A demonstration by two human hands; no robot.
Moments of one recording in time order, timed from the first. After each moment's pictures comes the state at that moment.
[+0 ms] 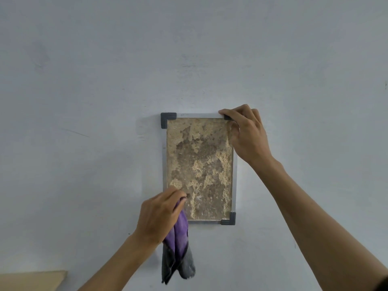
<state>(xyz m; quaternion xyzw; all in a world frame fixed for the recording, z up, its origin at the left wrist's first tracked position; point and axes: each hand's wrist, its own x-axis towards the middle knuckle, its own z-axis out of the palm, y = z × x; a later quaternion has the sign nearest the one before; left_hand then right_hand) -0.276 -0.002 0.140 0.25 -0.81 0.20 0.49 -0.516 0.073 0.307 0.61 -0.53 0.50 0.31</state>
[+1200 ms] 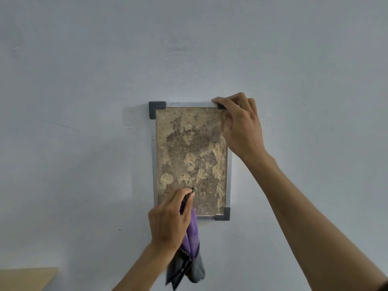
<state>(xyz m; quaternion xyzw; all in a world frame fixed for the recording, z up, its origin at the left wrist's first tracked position) -0.333 0.020 0.111 0.30 -0.73 0.18 0.59 -0.513 0.066 0.301 0.60 -0.51 0.53 0.32</state>
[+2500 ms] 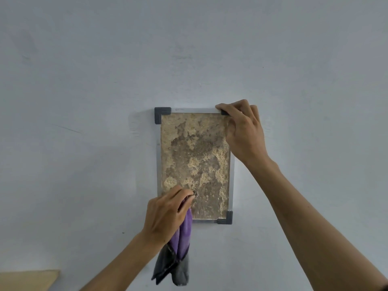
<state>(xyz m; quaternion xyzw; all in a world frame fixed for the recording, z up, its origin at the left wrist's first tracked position) -0.305 -0.003 0.135 0.21 -0.80 0.20 0.52 -0.511 0.067 0.301 0.60 -0.51 0.52 0.32</state>
